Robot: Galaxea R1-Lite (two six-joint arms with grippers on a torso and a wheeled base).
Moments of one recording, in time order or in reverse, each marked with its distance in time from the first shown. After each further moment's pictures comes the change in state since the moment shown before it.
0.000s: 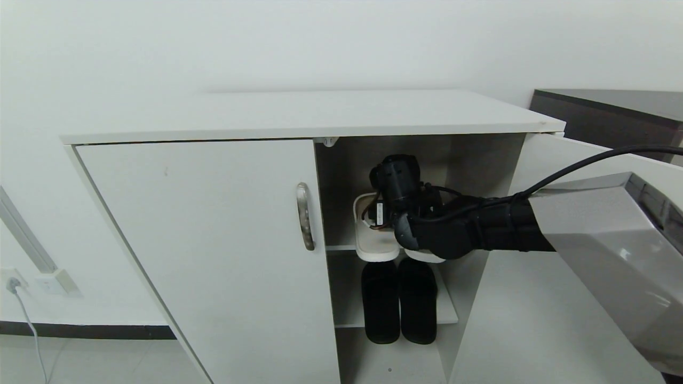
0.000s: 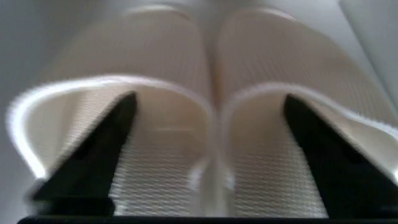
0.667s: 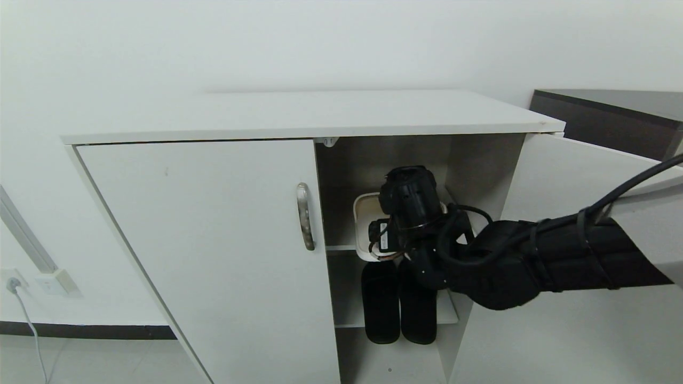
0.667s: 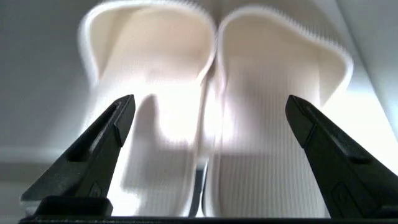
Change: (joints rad) left arm 0.000 0.000 0.000 0.000 0.000 -0.001; right arm 0.099 -0.237 0.422 -0.195 -0.010 0.009
